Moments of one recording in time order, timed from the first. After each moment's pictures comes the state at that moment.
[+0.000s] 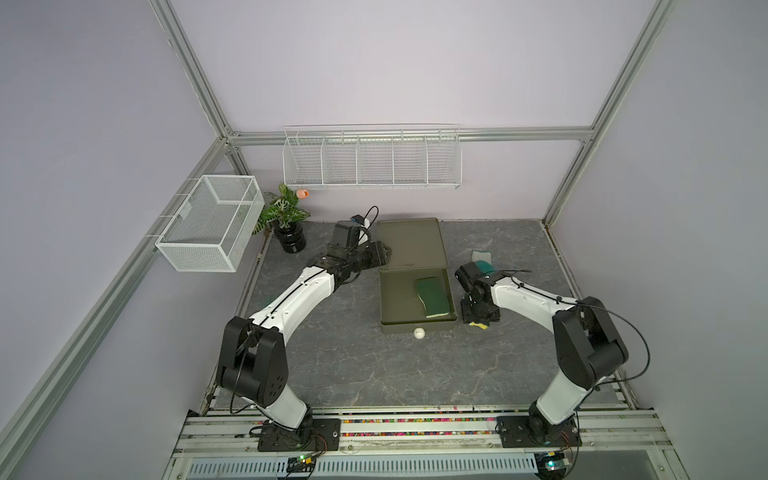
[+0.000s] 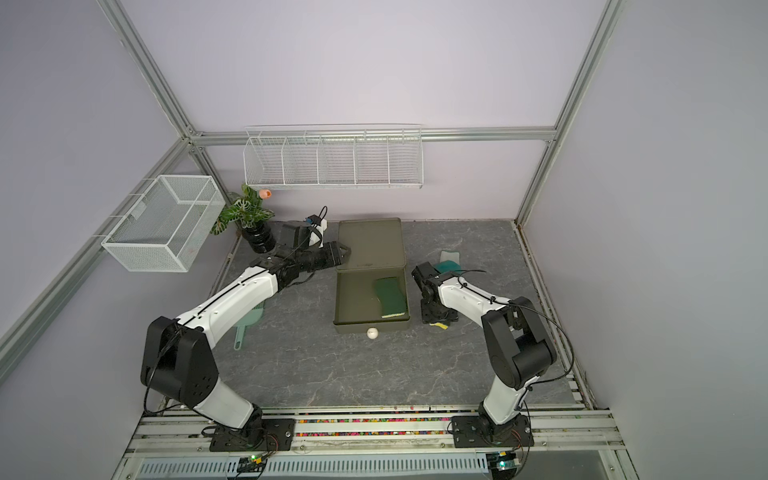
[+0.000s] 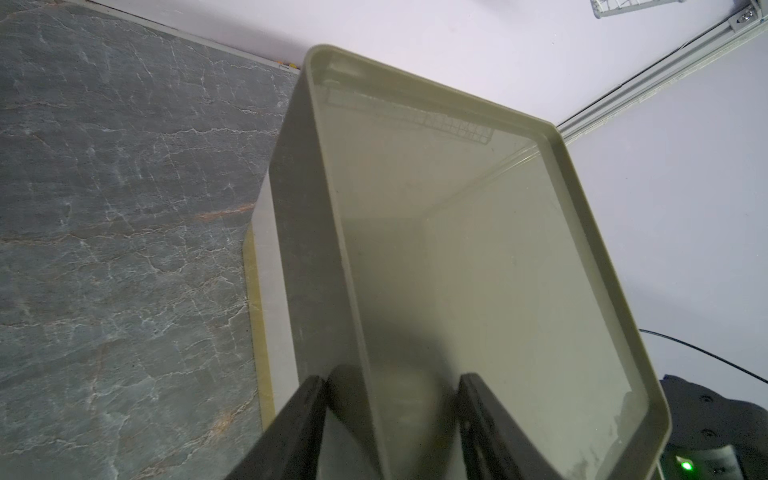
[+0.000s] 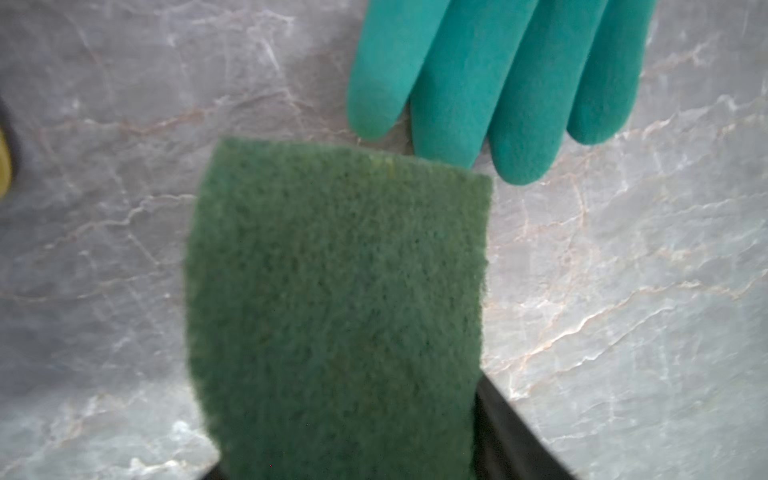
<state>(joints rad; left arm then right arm) -0.43 1.61 1.27 -0.27 0.28 -0.52 0.48 1.72 1.10 -0.82 0.24 0.44</state>
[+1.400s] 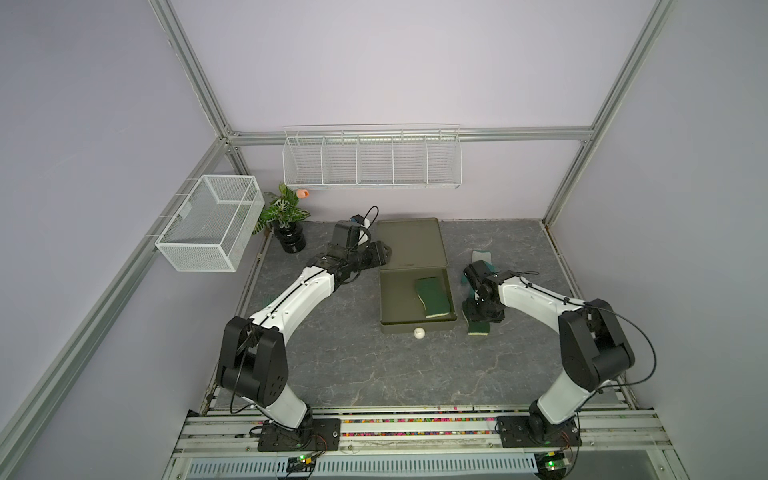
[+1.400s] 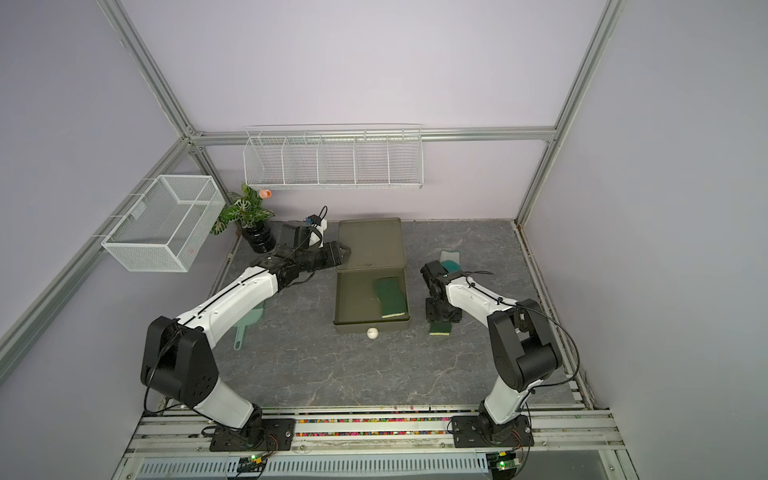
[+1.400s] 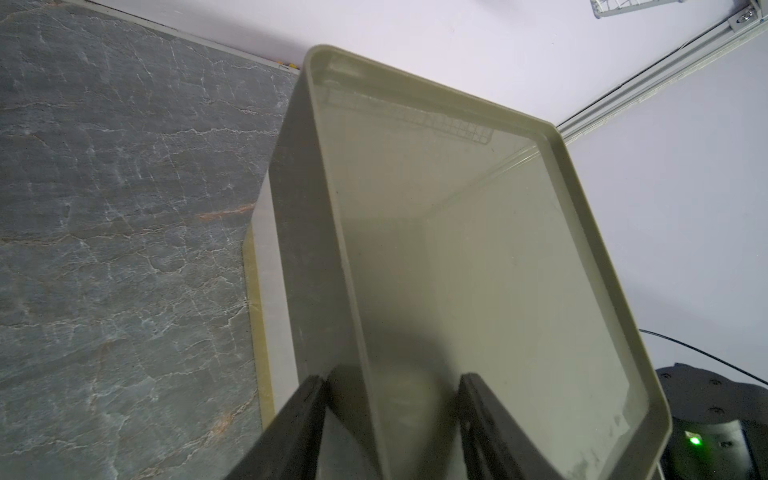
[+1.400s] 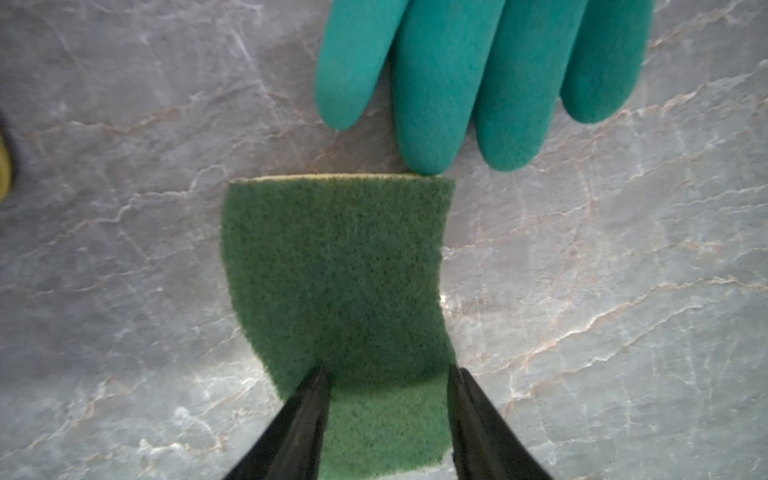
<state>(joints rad) -0.43 1.61 1.27 -0.27 0.28 -0.51 0.41 1.70 1.07 -0.81 0.15 0.43</state>
